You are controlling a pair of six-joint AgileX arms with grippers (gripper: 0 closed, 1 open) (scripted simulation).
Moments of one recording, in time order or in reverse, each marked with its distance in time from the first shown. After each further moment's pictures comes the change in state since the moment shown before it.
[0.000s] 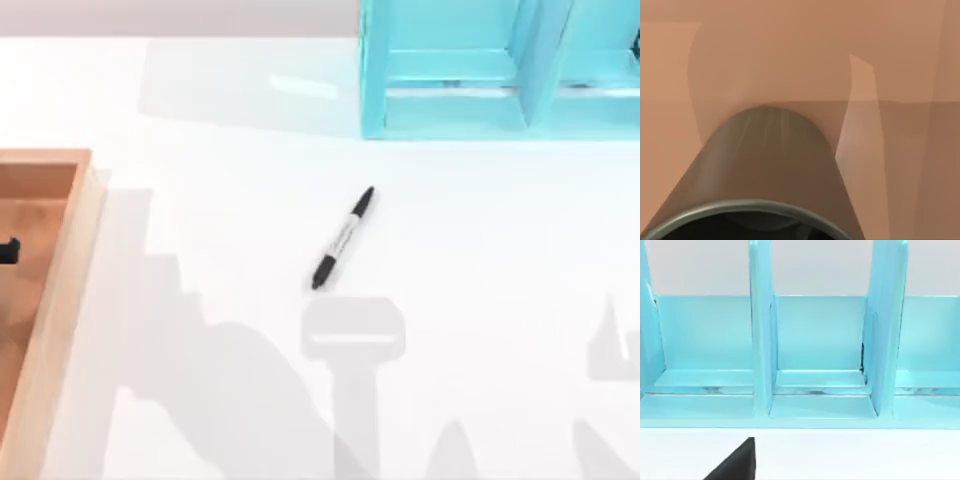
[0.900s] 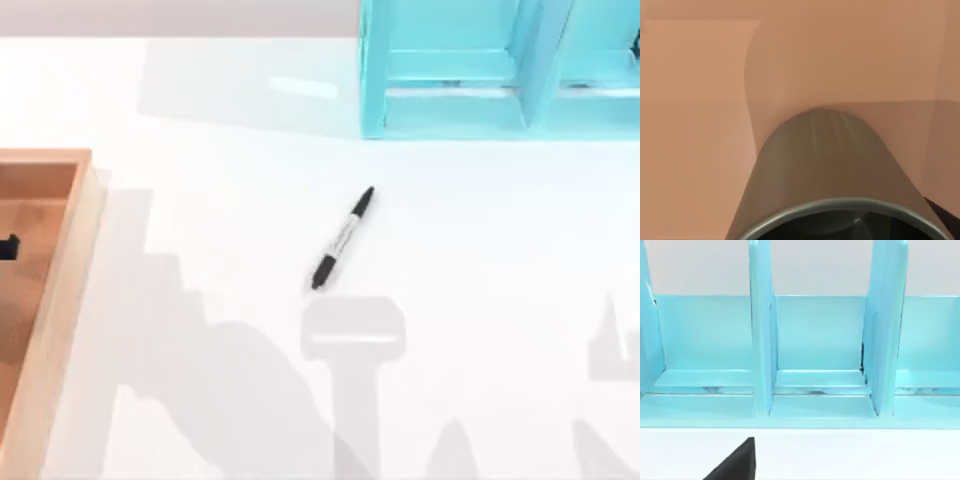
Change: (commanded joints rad) left arm -0.002 -0.002 0.012 -0.003 -0.001 -0.009; right arm 0.000 0.000 0.000 0.000 0.000 0.000
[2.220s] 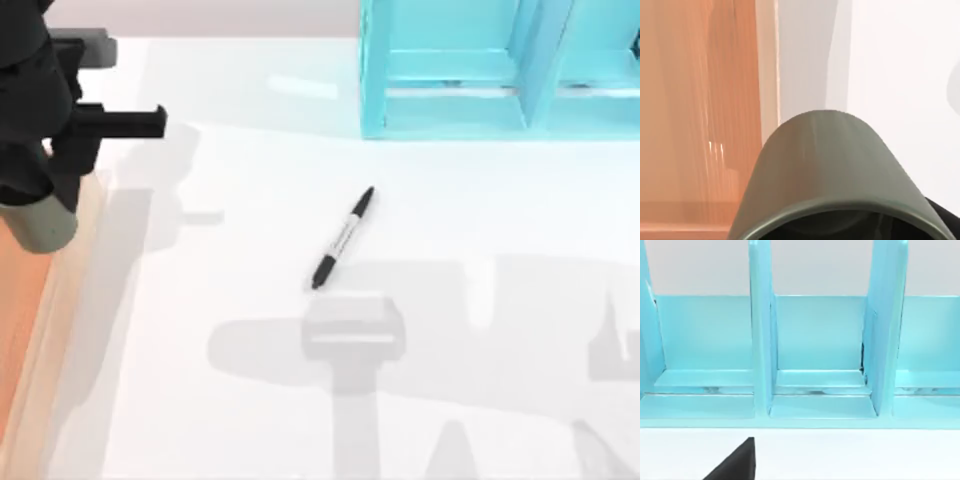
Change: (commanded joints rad) left arm -0.462 -0.071 0.493 -0.582 0.002 -0.457; right arm 0.000 0.000 0.000 0.000 0.000 0.000
